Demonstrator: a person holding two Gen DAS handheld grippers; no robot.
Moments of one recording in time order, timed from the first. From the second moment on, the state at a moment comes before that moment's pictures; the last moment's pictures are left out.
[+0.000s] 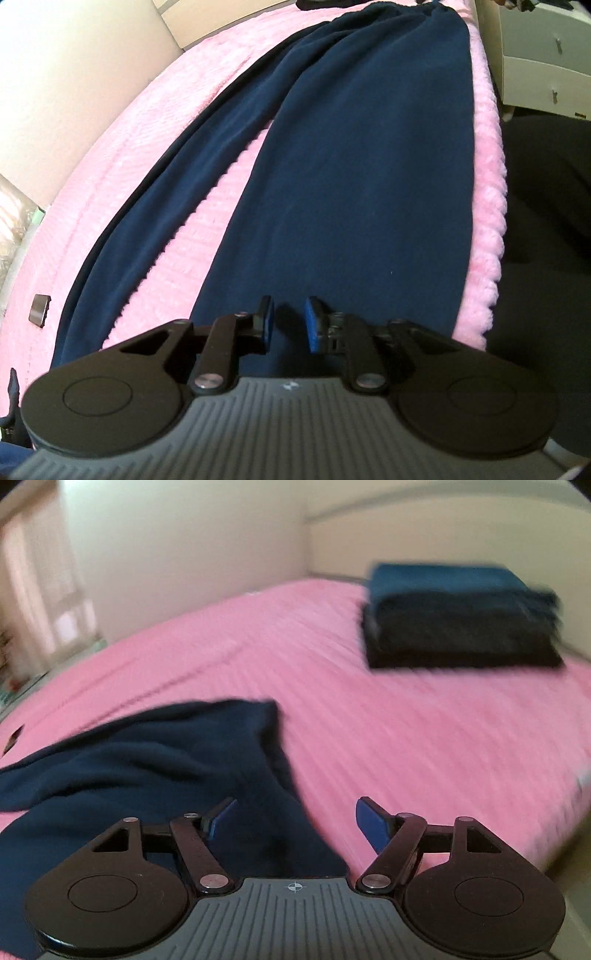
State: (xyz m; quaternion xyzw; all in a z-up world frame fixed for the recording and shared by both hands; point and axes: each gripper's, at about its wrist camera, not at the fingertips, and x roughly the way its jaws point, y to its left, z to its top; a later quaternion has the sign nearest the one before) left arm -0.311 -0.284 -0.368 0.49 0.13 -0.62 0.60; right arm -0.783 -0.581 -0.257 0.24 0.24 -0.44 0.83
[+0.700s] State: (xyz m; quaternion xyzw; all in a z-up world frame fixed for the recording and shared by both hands) left arm -0.204 -0.268 -0.357 0.45 0.17 -0.51 0.71; right arm -0.637 -0.598 -0.223 0.08 0.31 -0.39 0.86
